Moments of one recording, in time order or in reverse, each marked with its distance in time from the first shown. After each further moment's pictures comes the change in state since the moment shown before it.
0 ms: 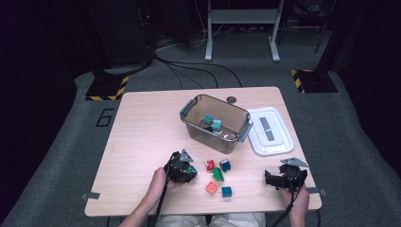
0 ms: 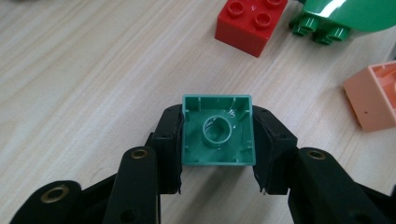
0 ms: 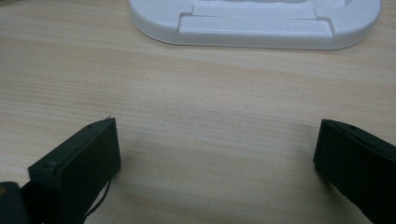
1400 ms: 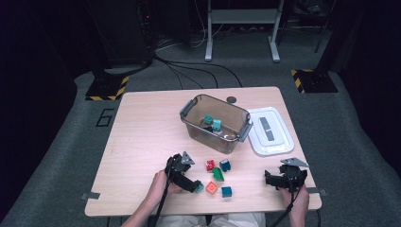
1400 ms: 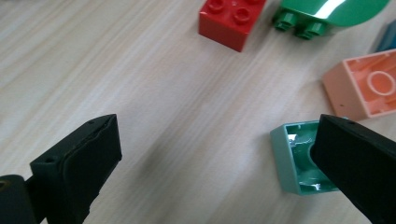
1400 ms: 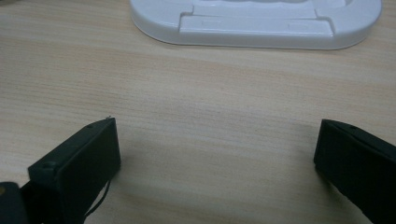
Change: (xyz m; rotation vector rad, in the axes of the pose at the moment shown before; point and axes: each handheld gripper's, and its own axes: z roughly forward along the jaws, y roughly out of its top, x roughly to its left) left arm -0.009 -0.002 -0.003 0.019 0.003 0.001; right arm 0.000 0.000 0.000 0.002 0.001 0.002
